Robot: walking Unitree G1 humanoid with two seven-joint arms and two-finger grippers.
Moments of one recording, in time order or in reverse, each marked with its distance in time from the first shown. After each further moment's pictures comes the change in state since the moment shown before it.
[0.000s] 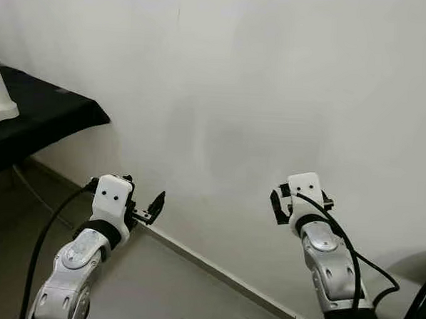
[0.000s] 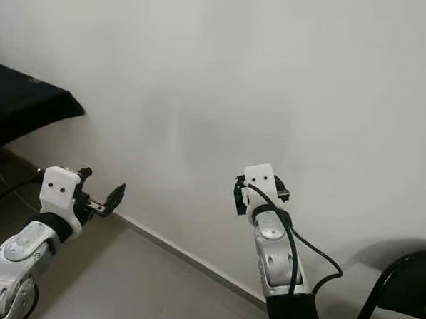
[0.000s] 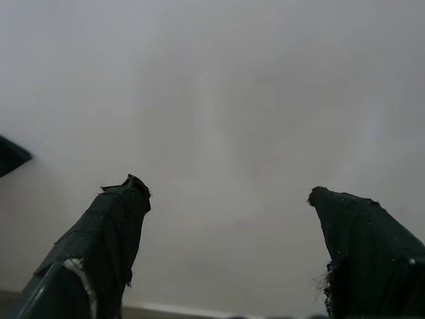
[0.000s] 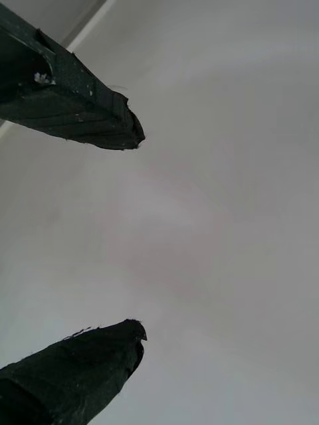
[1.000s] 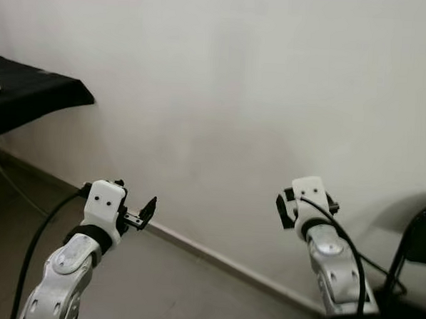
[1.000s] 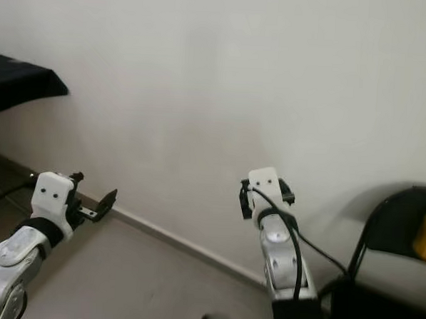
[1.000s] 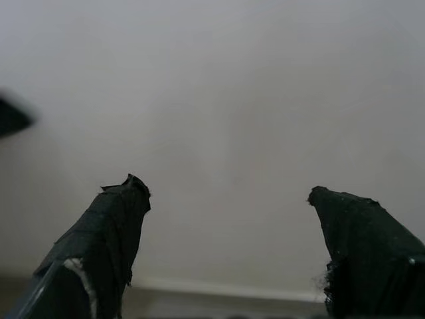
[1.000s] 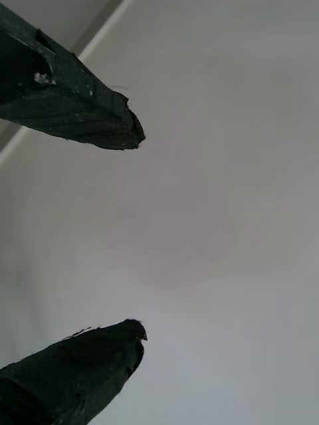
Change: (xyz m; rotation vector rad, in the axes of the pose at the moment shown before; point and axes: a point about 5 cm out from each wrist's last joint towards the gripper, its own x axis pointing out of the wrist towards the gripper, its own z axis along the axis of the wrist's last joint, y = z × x) left arm -0.007 0.005 -0.006 0.027 0.005 0.014; right arm 0.000 -0.014 -0.005 -0.054 0.011 -0.024
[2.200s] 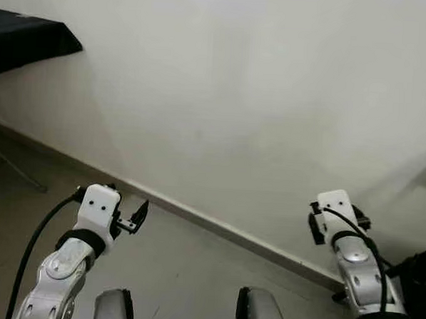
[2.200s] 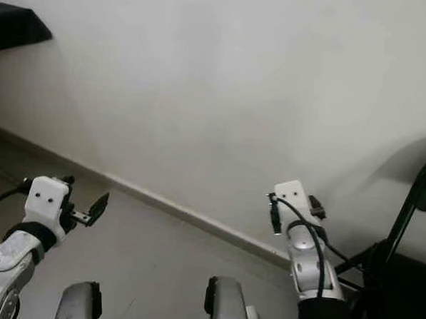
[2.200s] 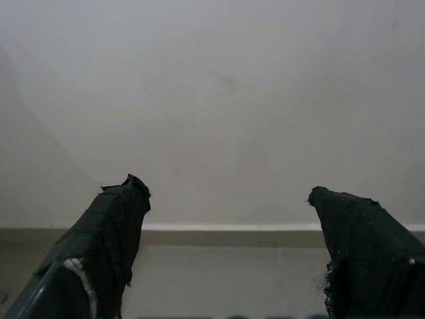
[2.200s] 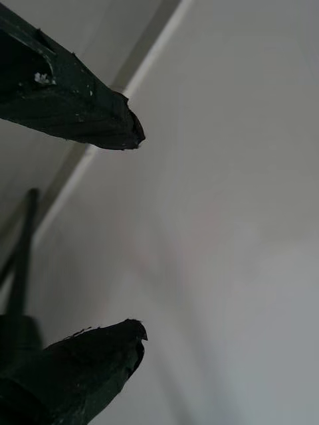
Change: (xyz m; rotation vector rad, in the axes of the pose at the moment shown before) left arm -0.008 0.008 -0.007 0.050 0.037 0.035; right arm 0.004 -0.044 -0.052 -0.122 0.222 -0.111
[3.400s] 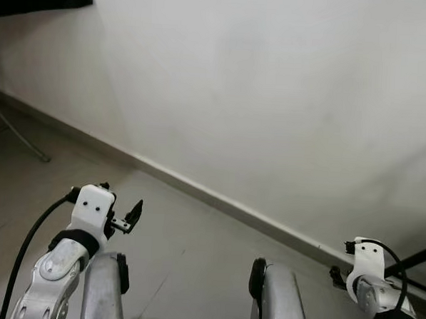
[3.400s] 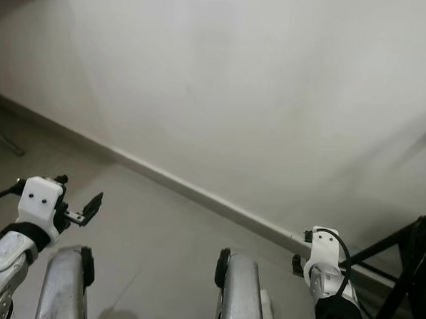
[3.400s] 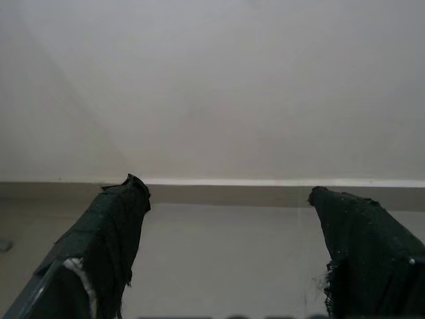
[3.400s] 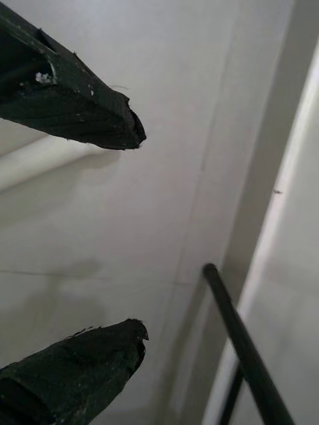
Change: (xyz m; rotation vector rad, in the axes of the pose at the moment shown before) left arm -0.003 0.008 -0.001 0.027 -0.002 0.020; right arm 0.013 -0.005 -0.103 0.395 0.486 -0.006
